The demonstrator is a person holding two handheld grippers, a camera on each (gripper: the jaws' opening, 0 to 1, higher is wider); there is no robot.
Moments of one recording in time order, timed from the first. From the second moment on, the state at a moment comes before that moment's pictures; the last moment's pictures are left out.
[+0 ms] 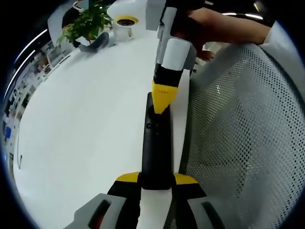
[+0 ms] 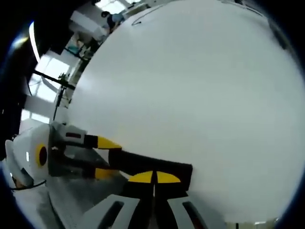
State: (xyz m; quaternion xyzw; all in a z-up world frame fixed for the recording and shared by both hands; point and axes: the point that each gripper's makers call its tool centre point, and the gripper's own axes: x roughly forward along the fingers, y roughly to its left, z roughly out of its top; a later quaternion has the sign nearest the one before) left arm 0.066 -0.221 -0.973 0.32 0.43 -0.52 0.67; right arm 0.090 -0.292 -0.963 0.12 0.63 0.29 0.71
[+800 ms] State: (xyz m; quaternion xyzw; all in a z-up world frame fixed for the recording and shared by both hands) left arm 0.066 -0.221 -0.972 0.33 0.41 -0.54 0.66; right arm 0.092 -0.283 -0.956 0.13 0.62 0.31 0.71
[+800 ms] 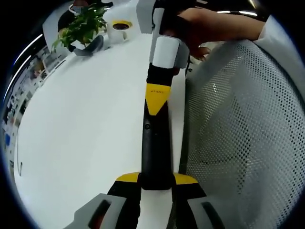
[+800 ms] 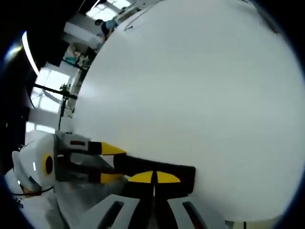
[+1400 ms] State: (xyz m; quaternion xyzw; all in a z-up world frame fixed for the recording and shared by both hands) left arm 0.067 -0.225 -0.972 0.35 0.43 -0.53 0.64; right arm 0.093 -0.269 -0.956 0.16 0.62 0.32 0.70
